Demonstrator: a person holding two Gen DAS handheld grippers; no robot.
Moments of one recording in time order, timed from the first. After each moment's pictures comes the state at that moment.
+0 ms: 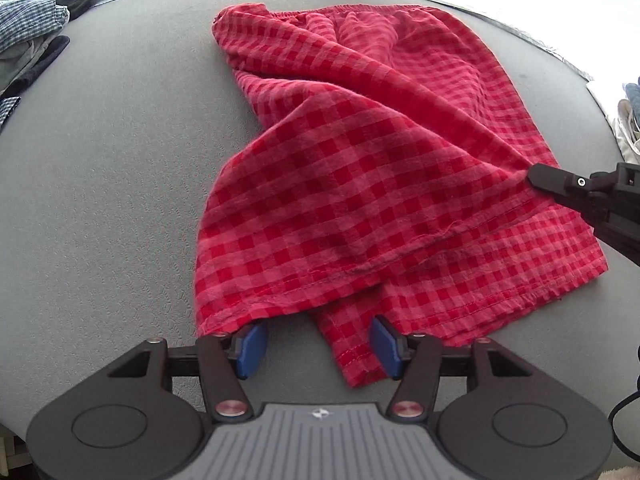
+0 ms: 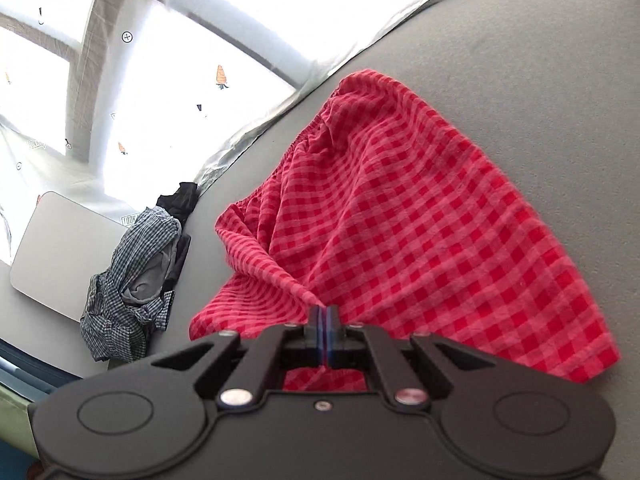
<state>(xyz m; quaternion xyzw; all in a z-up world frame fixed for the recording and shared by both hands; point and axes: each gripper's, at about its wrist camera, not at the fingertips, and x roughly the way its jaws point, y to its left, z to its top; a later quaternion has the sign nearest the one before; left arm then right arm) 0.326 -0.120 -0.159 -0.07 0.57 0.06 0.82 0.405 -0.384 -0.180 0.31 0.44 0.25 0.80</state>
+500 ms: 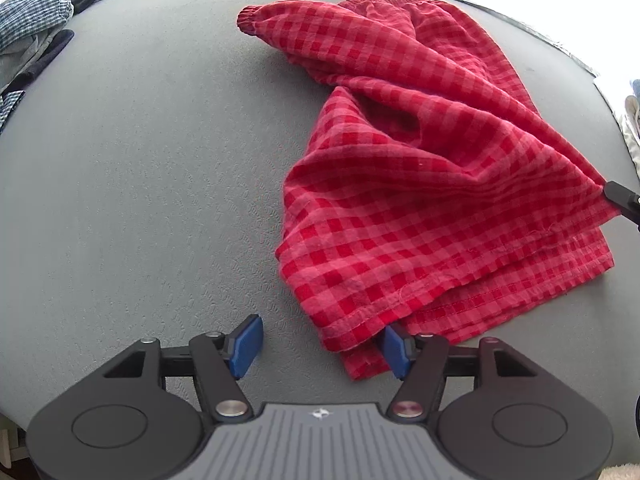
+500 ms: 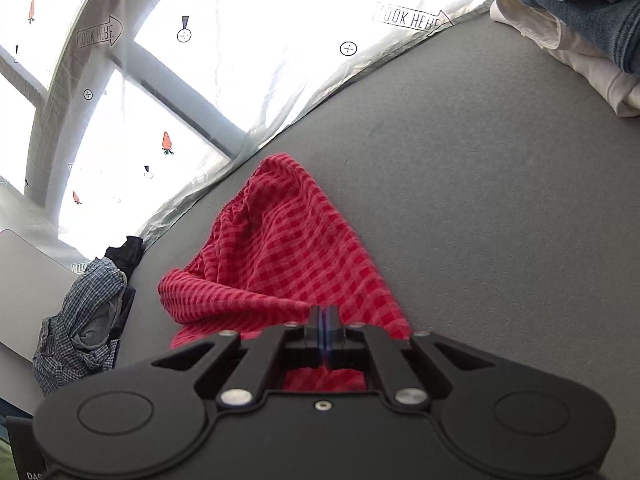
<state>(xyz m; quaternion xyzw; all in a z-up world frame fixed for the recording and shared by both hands) 0.313 -0.126 -0.164 -0.07 0.58 0.07 0.81 0.391 -0.449 -0.173 0.30 0.40 0.15 0.85</state>
